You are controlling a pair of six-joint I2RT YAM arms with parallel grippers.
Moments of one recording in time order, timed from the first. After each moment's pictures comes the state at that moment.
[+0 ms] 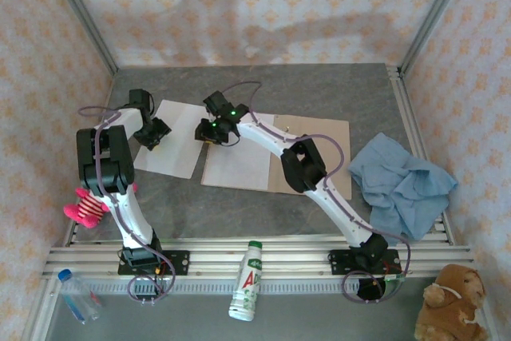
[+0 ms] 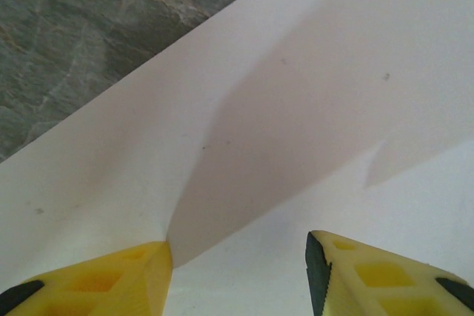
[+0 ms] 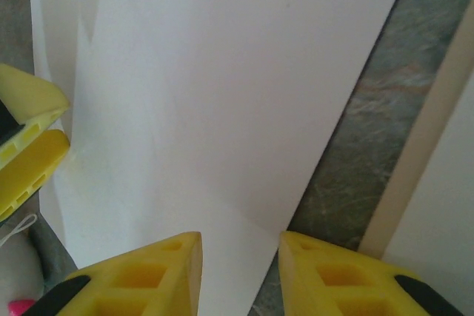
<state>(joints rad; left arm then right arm) 0.22 1.93 1.27 -0.59 0.08 -0.68 0.79 2.70 2.47 -0.71 -0.38 0.82</state>
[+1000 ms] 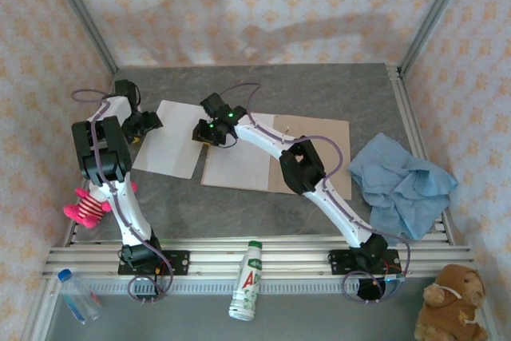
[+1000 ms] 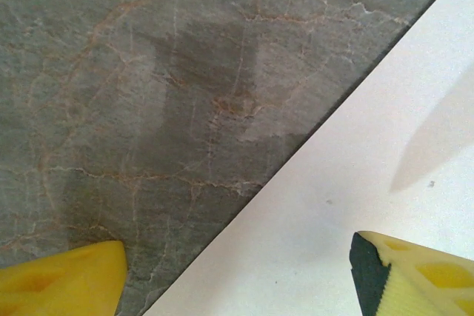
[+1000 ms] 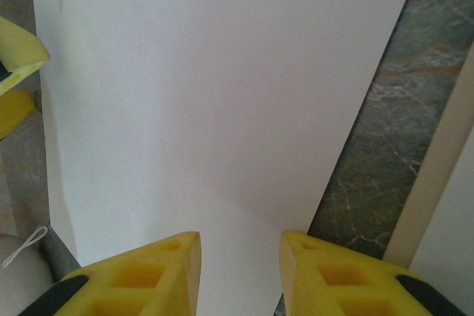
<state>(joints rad) 0.31 2.10 1.54 -0.76 0.05 -0.31 0.81 2.70 2.47 -0.69 -0.34 0.88</state>
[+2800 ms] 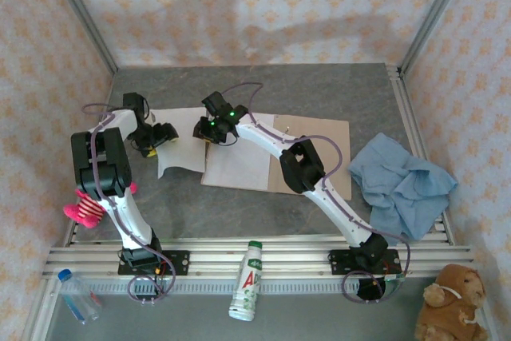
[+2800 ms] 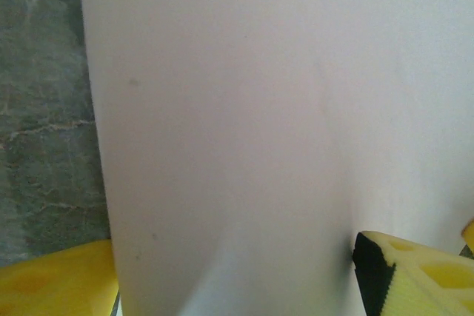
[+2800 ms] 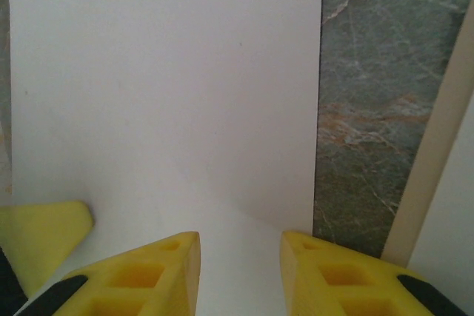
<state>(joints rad) 0.26 1.90 1.25 -0.71 0.28 -0.35 0.80 2.73 2.51 -0.67 -0.34 0.92</state>
